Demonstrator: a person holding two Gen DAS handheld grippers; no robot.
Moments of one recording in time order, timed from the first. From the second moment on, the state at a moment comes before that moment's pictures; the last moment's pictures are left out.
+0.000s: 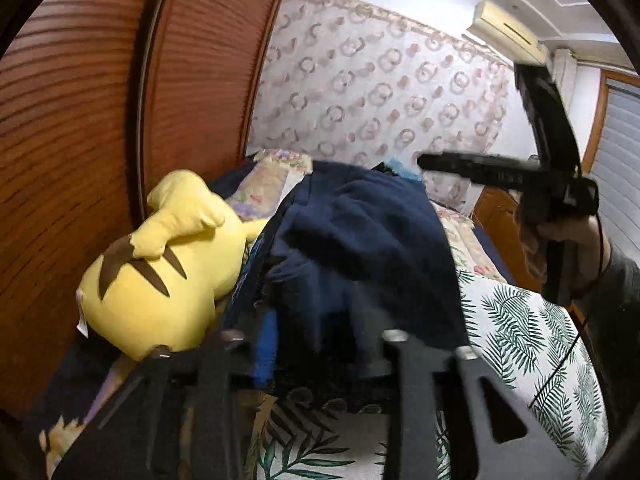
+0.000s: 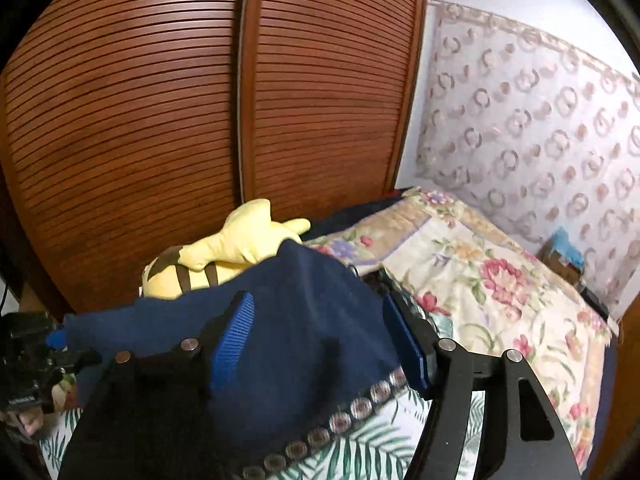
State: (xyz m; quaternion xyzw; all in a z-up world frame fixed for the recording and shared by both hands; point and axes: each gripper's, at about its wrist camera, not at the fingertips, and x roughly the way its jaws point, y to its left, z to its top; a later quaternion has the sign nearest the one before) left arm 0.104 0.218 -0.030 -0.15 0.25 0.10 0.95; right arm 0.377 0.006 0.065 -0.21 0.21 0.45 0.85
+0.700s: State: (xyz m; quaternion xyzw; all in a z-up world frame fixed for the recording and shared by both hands) left arm 0.099 0.099 0.008 -0.04 0.25 0.02 0.97; right arm 0.223 -0.119 0.034 -0.10 0.20 0.36 0.91
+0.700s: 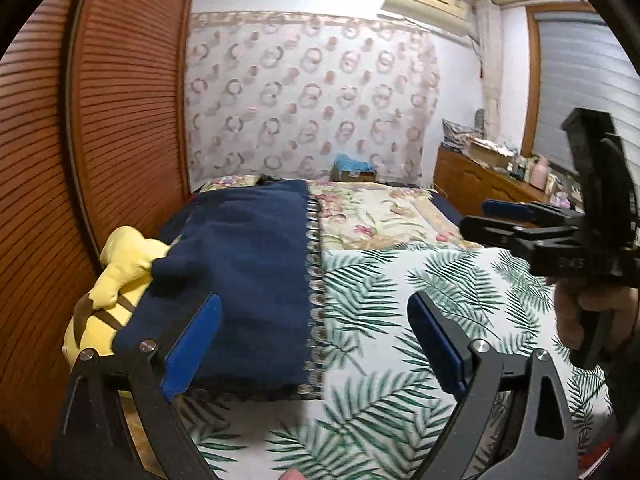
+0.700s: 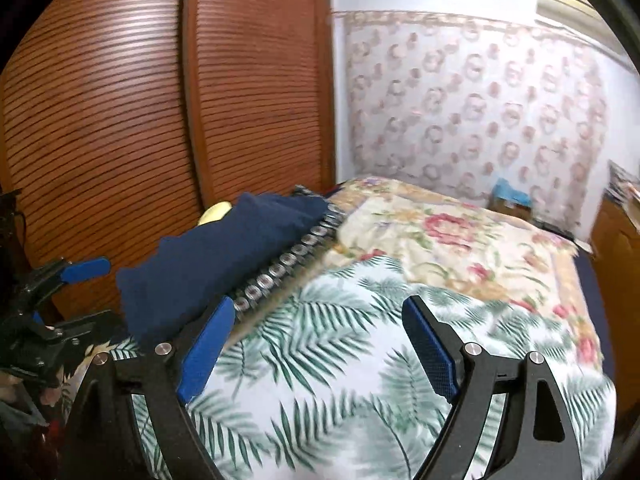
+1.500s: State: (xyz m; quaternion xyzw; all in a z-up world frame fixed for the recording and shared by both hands) left arm 0.077 -0.001 0.060 -0.02 0.21 -0.03 0.98; right arm 0.062 -0.177 0.031 -0.01 0.13 0.19 0.97
